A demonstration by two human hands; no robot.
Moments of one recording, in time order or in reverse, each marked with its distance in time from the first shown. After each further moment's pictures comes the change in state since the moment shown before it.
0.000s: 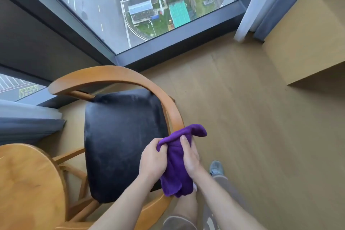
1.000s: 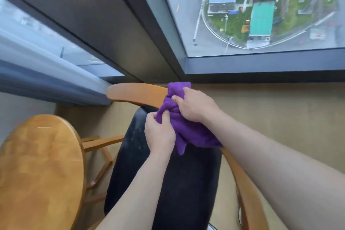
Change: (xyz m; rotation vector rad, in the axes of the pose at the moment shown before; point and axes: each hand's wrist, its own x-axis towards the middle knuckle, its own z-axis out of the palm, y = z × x) left_hand 0.257 0.021 -0.139 -0.514 0.771 -0.271; right_hand 0.250 -0.233 0.260 -1.296 -0.537 -0.590
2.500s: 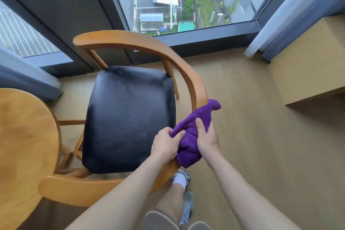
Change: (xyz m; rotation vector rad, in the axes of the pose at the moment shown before) left_hand -0.232 -0.208 -0.133 0.381 -0.793 0.275; right_hand -0.396 0.053 0.242 0.880 0.768 0.534
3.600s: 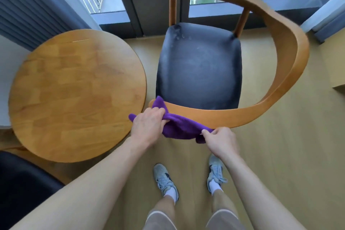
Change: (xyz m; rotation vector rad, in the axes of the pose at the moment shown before) left_hand -0.108 -0.282 -0.259 0.718 0.171 0.383; right_hand -0.249 0.077 0.197 -0.739 -0.103 0.068
